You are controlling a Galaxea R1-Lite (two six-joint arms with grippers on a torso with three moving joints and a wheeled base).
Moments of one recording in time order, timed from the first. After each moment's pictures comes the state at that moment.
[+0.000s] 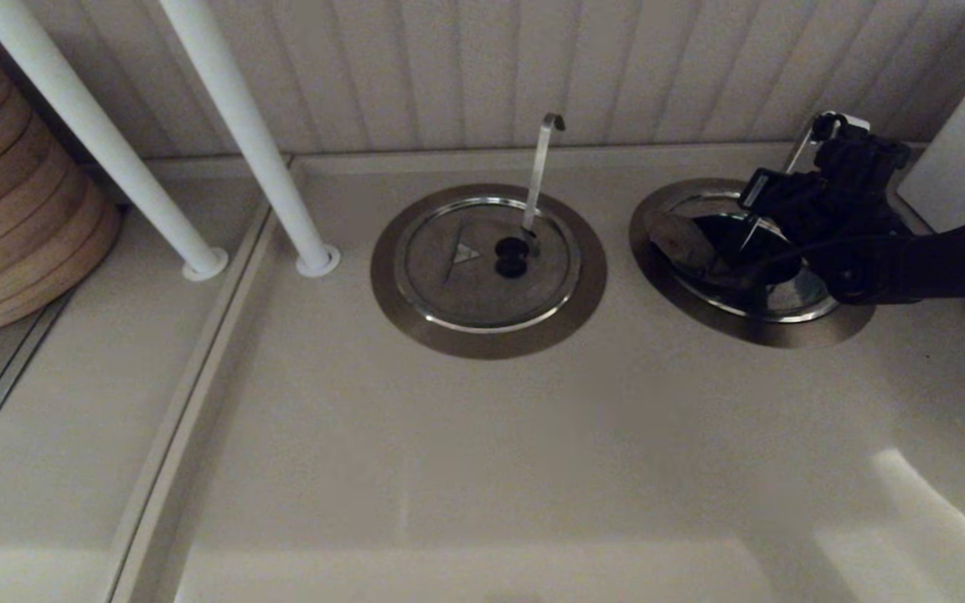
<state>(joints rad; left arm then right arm) 0.00 0.00 0.00 0.00 0.00 -0.01 -0.03 2.24 -1.74 -0.65 -0.19 0.19</state>
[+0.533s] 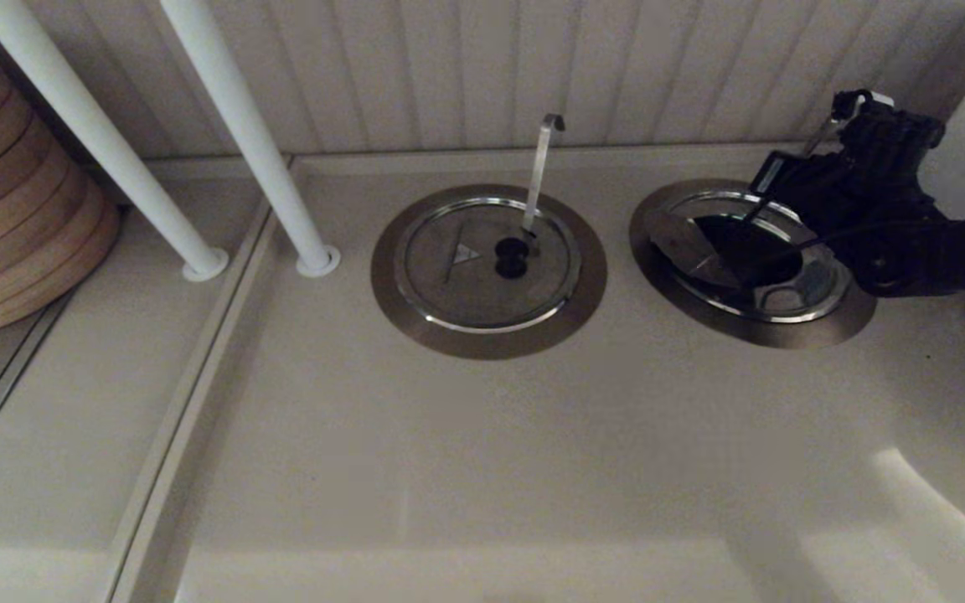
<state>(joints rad) 0.00 0.00 0.00 0.00 0.00 -0.01 -0.02 2.12 -1.64 -0.65 -0.17 0.18</state>
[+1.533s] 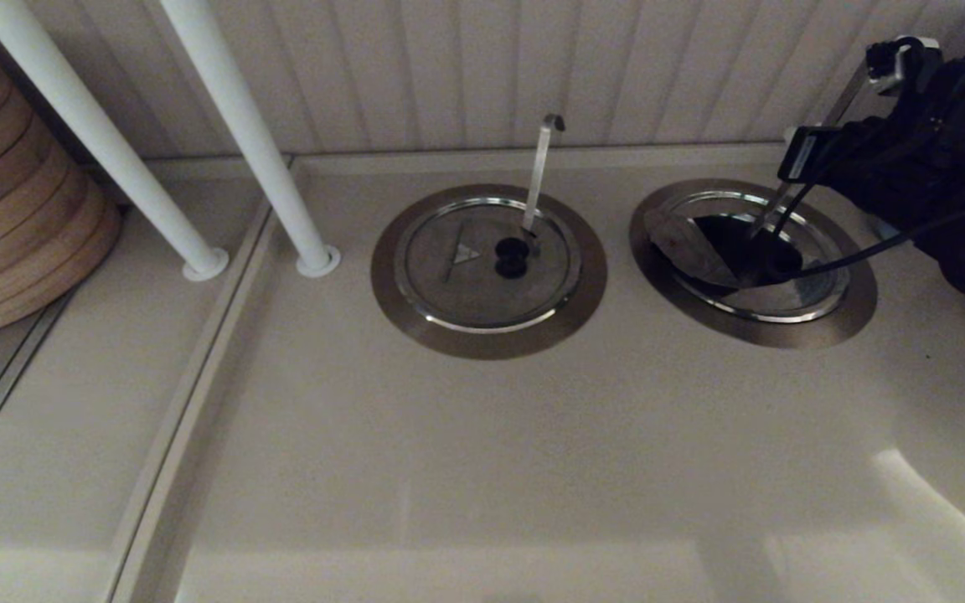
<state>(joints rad) 0.00 0.00 0.00 0.00 0.00 -0.01 0.01 1.85 -1.40 -0.63 -0.06 -0.02</state>
